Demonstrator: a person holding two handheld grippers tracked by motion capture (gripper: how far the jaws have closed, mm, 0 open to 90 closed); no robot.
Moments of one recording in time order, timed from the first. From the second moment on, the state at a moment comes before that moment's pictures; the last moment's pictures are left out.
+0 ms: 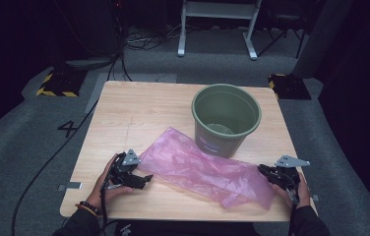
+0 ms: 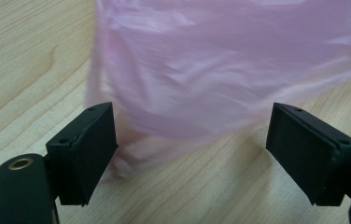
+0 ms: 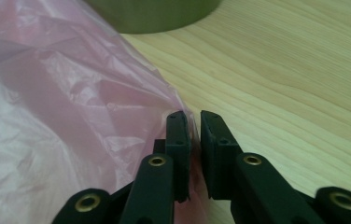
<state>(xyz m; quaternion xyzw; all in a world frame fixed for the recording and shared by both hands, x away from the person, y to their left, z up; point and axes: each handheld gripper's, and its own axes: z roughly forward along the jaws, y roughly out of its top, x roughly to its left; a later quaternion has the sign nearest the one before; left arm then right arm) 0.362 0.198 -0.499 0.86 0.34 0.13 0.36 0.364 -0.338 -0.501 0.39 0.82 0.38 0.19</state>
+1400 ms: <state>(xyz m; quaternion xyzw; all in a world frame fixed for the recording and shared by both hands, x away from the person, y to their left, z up) 0.365 0.180 -0.499 0.87 0.31 0.13 0.36 0.306 -0.244 -0.465 0.25 0.87 0.39 0.14</state>
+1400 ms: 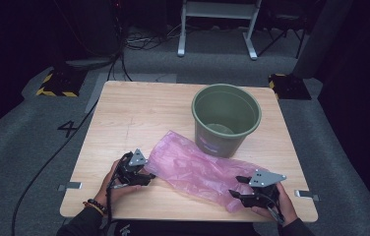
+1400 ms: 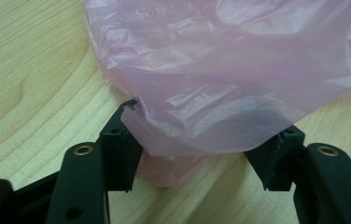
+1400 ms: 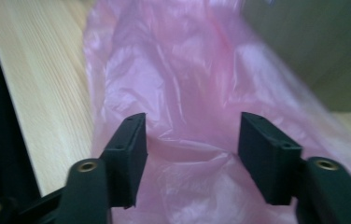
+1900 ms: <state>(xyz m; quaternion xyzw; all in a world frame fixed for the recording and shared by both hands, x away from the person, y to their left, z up) 0.367 0.166 -0.500 0.87 0.30 0.12 0.36 0.332 -0.267 -0.488 0.29 0.88 0.34 0.19</state>
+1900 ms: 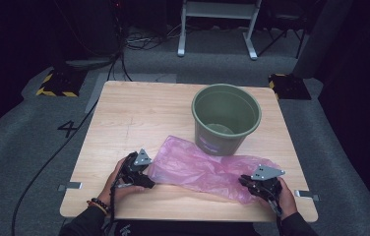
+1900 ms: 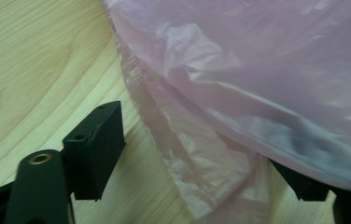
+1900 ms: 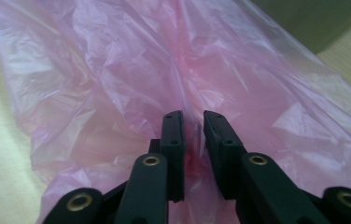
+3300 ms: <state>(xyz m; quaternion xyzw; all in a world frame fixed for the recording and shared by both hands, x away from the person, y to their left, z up) 0.357 0.164 -0.498 0.88 0.29 0.11 0.37 0.292 -0.155 -0.459 0.17 0.89 0.38 0.19</state>
